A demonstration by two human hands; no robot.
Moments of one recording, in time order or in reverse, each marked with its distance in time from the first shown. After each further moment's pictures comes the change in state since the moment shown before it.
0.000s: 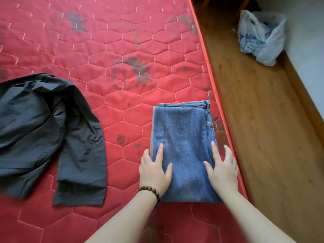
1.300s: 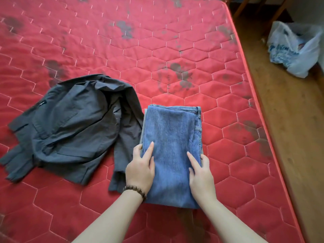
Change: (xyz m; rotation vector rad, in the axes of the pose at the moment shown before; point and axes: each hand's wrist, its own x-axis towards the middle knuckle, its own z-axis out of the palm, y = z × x) left_hand -0.006 -0.161 -0.107 -0.041 0.253 -0.010; right_hand -0.073 -0.191 0.056 0.331 -0.202 -0.112
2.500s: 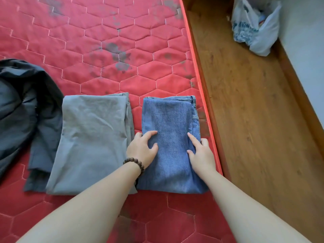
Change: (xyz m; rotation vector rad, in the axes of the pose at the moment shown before) left_hand 0.005 0.199 0.142 -0.072 -0.290 -0.049; right_hand 0.058 0.203 -0.139 -0.060 -0.034 0.173
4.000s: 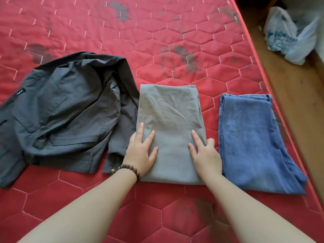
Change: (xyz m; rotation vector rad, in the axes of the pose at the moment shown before) left_hand 0.015 -0.271 -0.141 0.170 0.121 0.261; right_hand -0.045 -0.216 0.181 -0.321 0.176 -0.112
